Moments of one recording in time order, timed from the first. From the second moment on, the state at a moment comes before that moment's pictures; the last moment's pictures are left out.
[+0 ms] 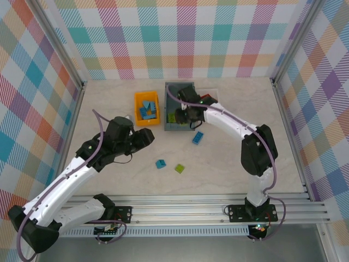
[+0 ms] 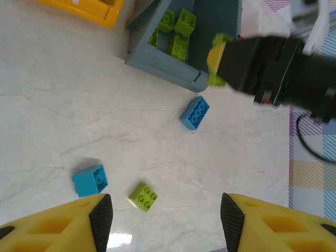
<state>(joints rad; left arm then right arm) -0.63 1.00 1.03 -0.76 0.01 -0.95 0.63 1.95 1.71 -0.73 0.00 0.38</state>
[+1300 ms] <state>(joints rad) -0.82 1.37 1.18 -0.68 -0.02 -0.83 0.55 1.60 1.65 -0.73 0.03 0.42</state>
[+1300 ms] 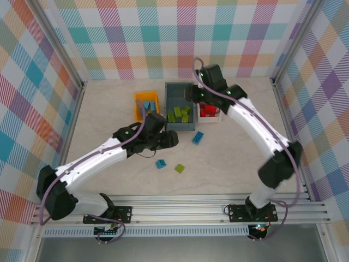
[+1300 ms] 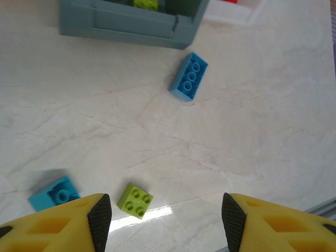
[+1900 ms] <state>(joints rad) -0.93 2.13 1.63 -0.68 -0.22 -0.44 0.55 0.68 0.98 -0.81 0.01 0.53</state>
